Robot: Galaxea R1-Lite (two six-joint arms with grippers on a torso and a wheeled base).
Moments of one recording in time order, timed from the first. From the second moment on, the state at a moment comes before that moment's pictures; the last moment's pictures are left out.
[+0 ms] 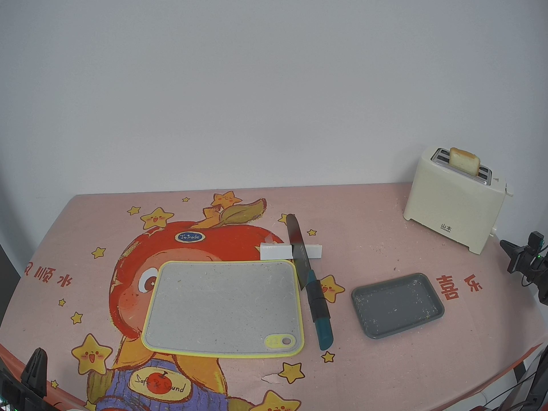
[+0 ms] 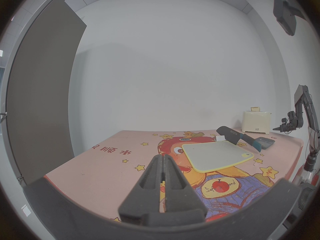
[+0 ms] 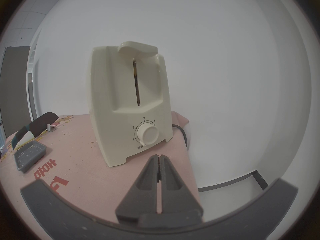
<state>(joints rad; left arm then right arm) 0.00 0.02 -0.02 0.00 0.01 -0.01 -0.65 2.14 -0.51 -1.26 0.77 -0.18</state>
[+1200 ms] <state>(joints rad) 0.00 0.02 -0.02 0.00 0.01 -0.01 -0.59 2.19 -0.55 -1.27 0.72 -0.16</state>
